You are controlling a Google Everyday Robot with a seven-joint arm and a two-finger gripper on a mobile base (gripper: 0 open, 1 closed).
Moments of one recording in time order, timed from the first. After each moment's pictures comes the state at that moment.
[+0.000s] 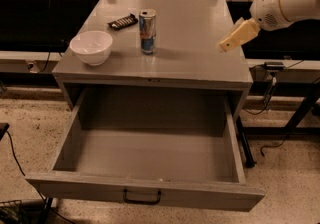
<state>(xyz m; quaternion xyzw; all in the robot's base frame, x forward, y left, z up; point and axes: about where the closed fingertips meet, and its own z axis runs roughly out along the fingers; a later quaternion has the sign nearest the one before) 0.658 -0.195 0.967 -0.49 0.73 0.02 0.47</state>
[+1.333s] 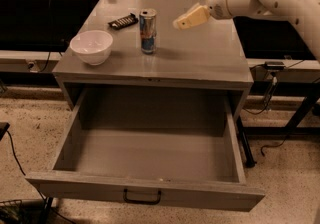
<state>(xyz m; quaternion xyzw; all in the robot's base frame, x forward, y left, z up) 0.771 -0.111 0.958 -0.43 0.70 0.09 0.56</state>
